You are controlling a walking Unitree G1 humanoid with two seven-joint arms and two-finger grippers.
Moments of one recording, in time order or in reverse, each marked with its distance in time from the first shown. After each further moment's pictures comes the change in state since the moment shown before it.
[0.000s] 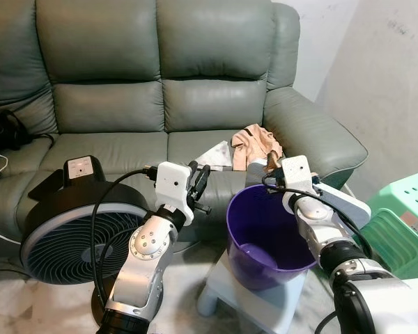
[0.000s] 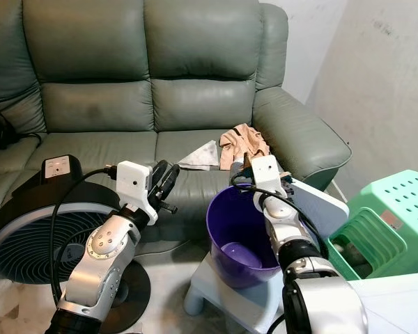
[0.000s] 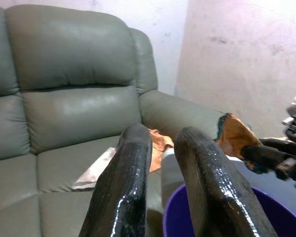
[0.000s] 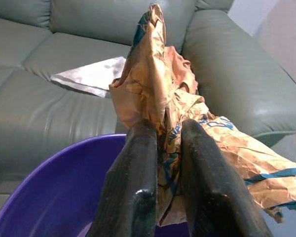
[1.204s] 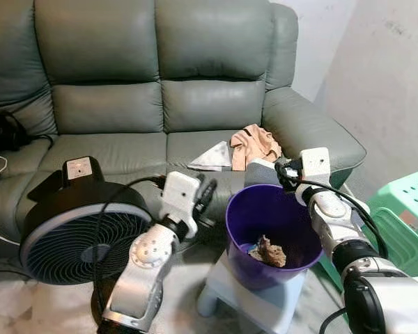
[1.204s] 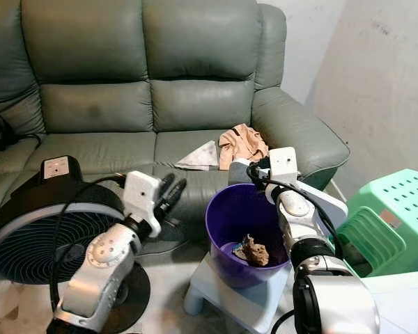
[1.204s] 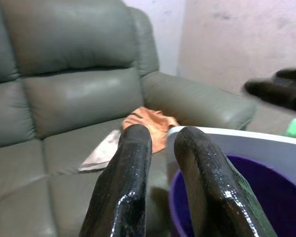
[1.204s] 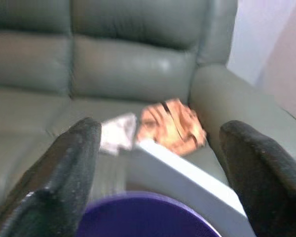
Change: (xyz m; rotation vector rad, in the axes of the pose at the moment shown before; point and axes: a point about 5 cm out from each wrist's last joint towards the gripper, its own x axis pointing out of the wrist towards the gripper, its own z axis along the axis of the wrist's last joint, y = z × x) left arm -0.008 0.014 -0.011 0.040 0.080 0.027; right arm -0.004 -0.016 0.026 0.130 -0.258 0.073
